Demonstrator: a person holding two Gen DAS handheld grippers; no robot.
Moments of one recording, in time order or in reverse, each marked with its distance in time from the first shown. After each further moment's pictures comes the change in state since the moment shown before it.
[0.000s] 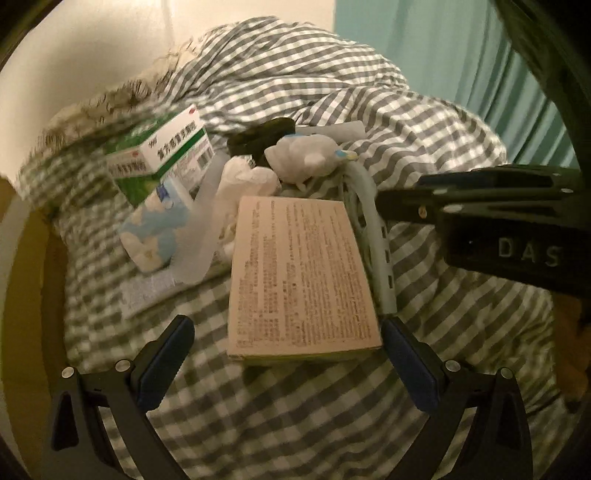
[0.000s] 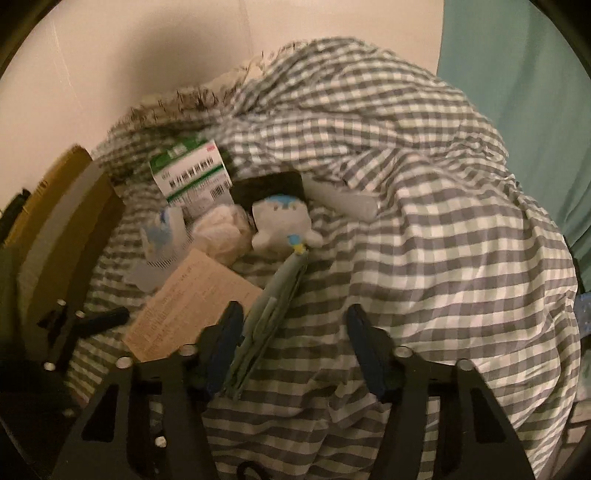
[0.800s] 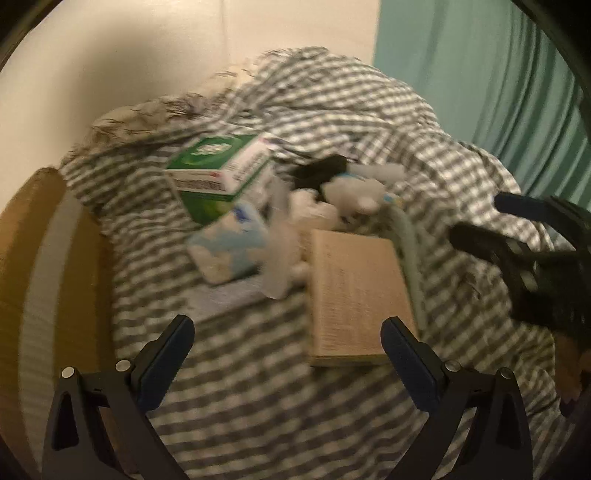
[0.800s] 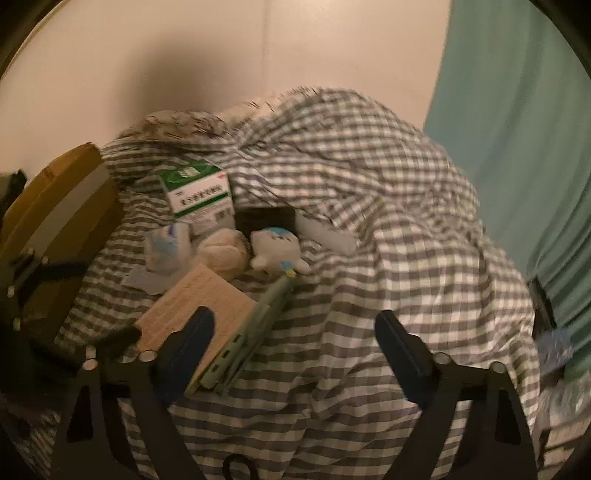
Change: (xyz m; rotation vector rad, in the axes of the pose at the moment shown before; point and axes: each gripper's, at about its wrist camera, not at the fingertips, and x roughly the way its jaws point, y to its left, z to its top) left arm -0.036 0.038 0.005 -0.099 -0.053 0.008; right arm -0.040 0.012 -0.006 -0.074 -0.146 -0.108
